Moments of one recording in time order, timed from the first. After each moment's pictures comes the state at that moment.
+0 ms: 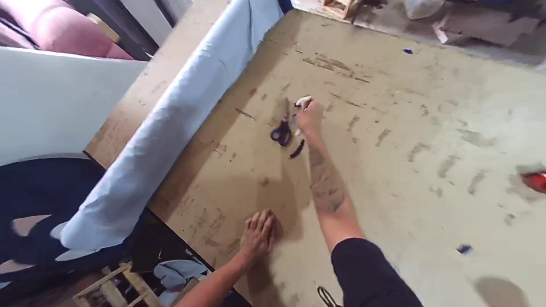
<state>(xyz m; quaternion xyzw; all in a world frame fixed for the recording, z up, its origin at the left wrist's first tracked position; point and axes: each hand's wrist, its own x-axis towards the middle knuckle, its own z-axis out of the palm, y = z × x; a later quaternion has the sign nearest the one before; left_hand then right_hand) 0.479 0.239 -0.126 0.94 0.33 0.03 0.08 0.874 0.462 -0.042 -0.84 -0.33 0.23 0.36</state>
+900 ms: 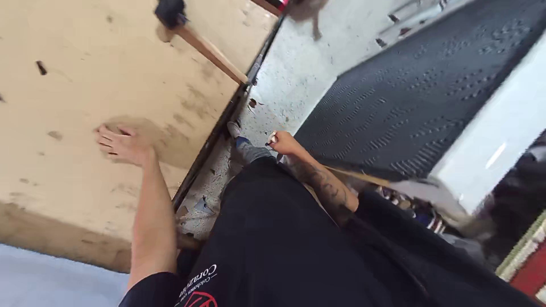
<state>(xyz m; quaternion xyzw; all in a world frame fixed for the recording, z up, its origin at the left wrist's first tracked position) 0.454 0.241 -0.128 0.97 0.22 0.06 0.09 0.202 -0.183 -0.103 -0.84 0.22 0.31 0.39</state>
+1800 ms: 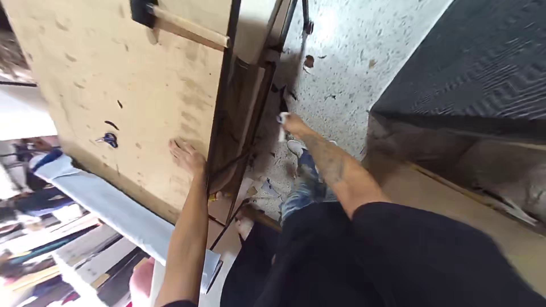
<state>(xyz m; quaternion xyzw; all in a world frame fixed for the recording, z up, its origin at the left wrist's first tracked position) 0.342 0.203 -0.139 1.00 0.03 0.06 0.01 0.175 -0.120 -0.334 -0.56 0.36 0.19 0.72</state>
